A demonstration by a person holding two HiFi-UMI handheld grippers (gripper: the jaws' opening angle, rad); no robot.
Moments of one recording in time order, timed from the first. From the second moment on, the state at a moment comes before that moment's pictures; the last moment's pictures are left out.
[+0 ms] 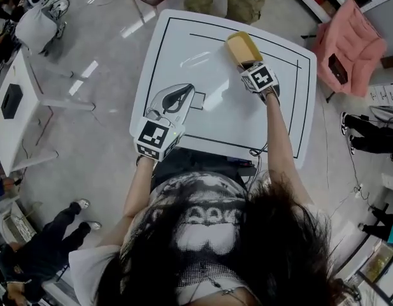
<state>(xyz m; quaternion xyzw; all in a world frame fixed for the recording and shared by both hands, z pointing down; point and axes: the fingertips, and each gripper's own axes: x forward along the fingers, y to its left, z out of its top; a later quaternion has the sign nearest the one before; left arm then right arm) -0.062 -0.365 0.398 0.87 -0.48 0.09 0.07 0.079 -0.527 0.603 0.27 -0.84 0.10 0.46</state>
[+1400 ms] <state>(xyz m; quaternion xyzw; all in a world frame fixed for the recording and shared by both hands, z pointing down) -0.088 -0.322 0.398 0.89 -0.44 0.10 0.07 0.037 -0.400 0.475 0.39 -0.88 0.07 0.27</state>
